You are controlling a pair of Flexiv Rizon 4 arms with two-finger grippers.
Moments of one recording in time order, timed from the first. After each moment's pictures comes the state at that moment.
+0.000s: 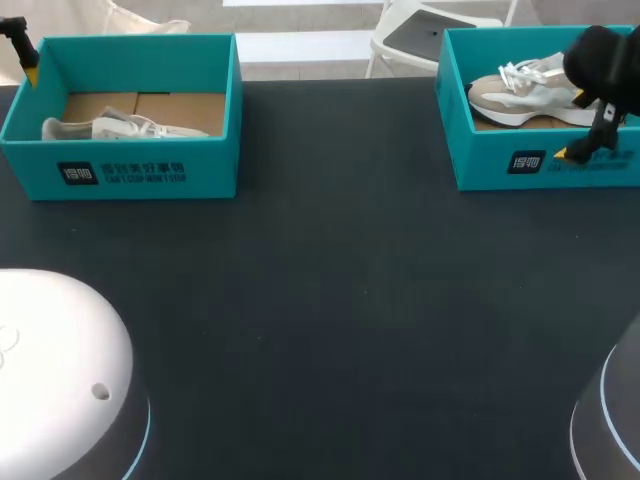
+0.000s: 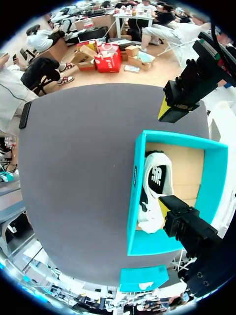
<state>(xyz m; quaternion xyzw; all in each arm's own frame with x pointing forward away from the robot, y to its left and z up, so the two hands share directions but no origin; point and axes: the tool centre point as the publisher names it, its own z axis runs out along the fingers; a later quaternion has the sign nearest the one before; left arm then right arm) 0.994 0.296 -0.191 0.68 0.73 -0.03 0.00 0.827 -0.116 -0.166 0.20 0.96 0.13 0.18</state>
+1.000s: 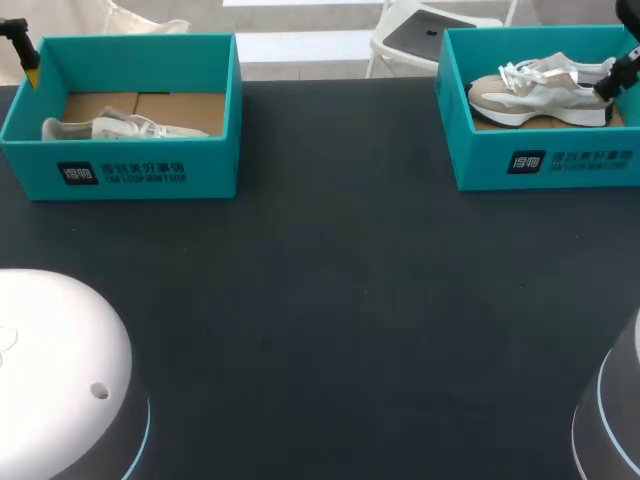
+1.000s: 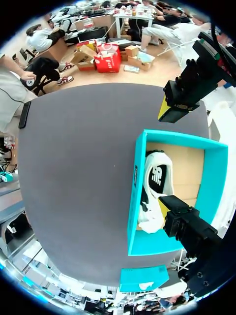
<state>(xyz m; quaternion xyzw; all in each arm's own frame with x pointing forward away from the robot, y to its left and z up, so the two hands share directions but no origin) 0.993 0.295 -0.192 0.68 0.73 -0.03 0.00 0.925 -0.220 -0.161 0.47 0.84 0.13 0.22</state>
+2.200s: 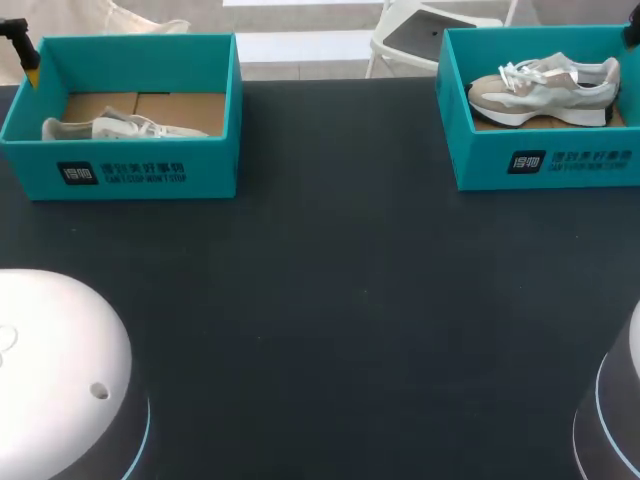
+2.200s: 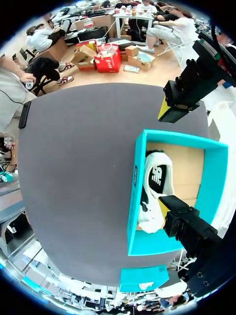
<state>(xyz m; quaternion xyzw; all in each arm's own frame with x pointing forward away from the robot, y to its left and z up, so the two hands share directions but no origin) 0.993 0.295 -0.192 0.68 0.73 -0.03 0.00 1.028 -0.310 -0.173 0.66 0.70 0.11 0.24</state>
